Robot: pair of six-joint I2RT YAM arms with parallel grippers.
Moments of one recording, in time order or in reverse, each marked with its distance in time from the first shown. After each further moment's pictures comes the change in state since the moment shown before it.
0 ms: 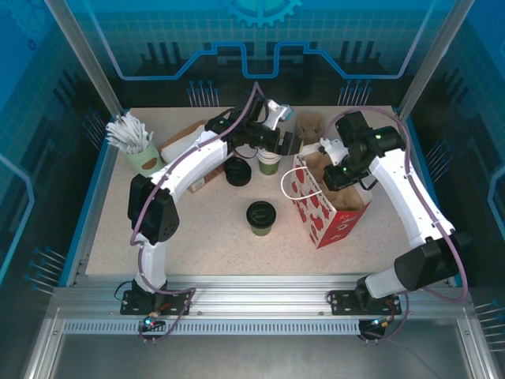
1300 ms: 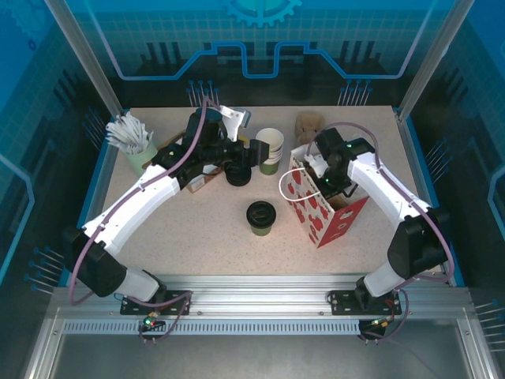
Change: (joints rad) left arm 0.022 -0.545 -0.510 0.142 -0.321 -0.030; right arm 0.064 0.092 -0.229 0.224 0.037 0.026
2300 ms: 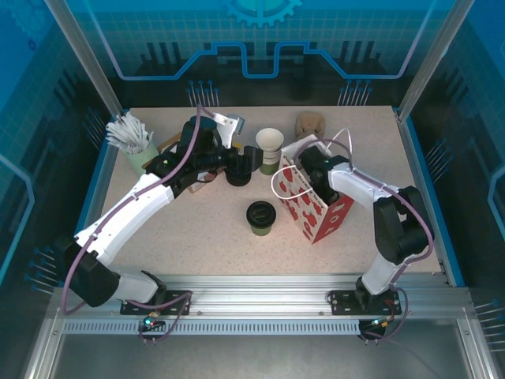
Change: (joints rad) left arm 0.003 -0.075 -0.089 0.008 -0.036 0.000; right arm 0.064 0.148 -0.169 0.316 0.008 -0.019
